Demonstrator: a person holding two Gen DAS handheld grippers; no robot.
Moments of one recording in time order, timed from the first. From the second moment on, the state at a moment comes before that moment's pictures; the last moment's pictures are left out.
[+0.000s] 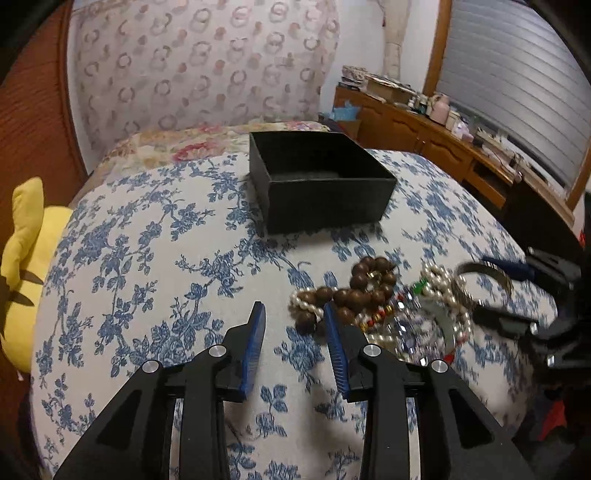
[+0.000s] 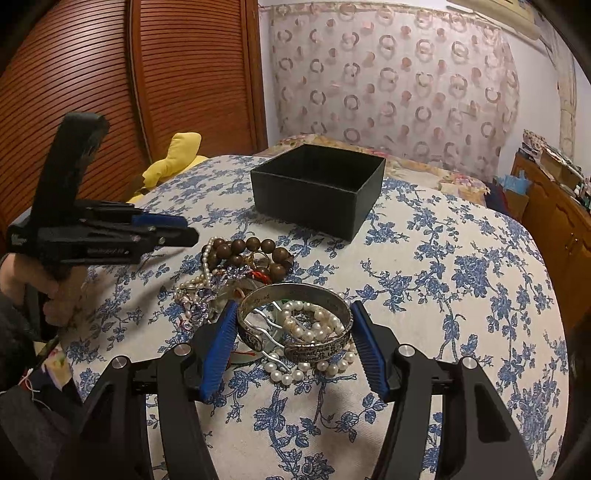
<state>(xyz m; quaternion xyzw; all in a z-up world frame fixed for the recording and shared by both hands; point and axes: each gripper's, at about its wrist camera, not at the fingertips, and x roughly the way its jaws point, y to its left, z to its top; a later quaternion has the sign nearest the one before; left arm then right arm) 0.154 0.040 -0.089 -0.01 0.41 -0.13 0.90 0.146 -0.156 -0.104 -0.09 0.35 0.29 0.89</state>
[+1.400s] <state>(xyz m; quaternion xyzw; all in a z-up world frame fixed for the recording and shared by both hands) 0.154 0.014 0.014 -0.06 0.32 -0.20 0.92 0.139 -0.165 -0.097 -0.09 0.33 0.28 0.90</state>
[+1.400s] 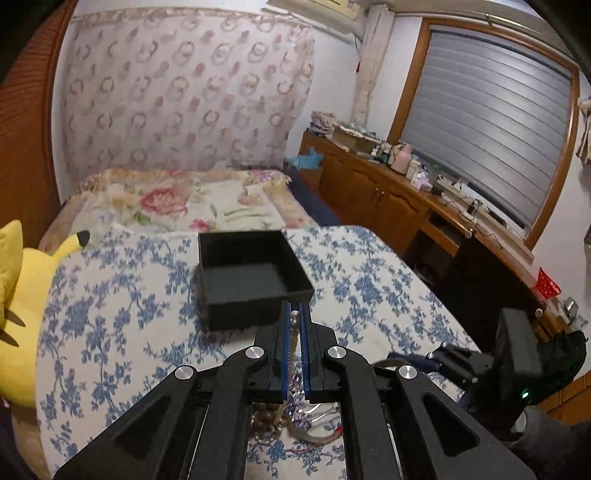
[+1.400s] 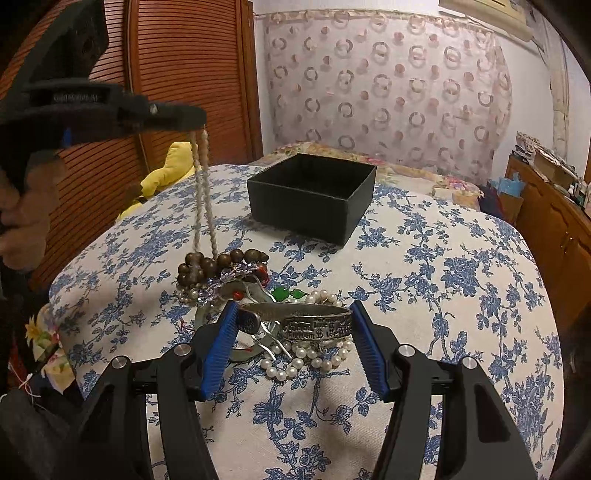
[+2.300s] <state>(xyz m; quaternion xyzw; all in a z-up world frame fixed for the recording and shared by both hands) 0.137 0.027 0.098 -0.04 0.25 -0.18 0.95 0.140 -0.166 -0.078 -0.08 0.31 0.28 0.90</state>
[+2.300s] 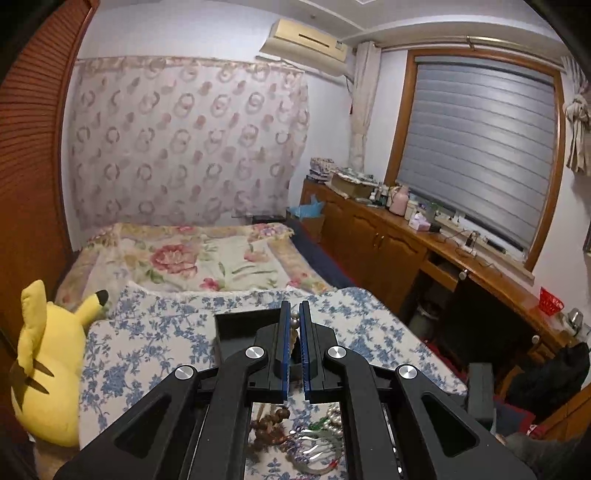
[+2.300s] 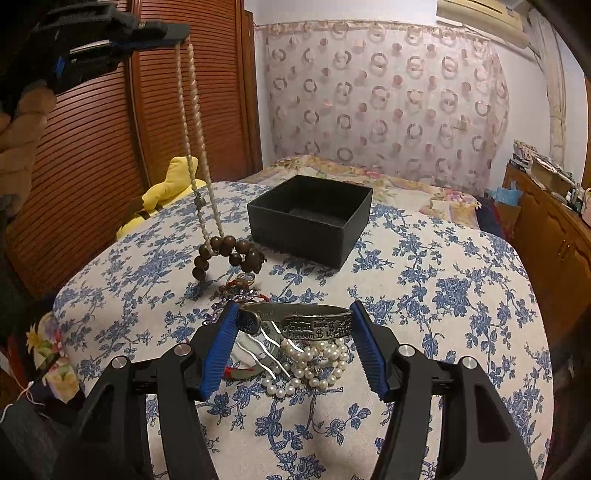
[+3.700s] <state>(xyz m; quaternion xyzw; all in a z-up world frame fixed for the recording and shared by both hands) 0.086 0.125 -0.025 -0.06 0.33 -0.08 0.94 0.210 -0.086 -0.105 -0.13 0.37 0.32 0.86</state>
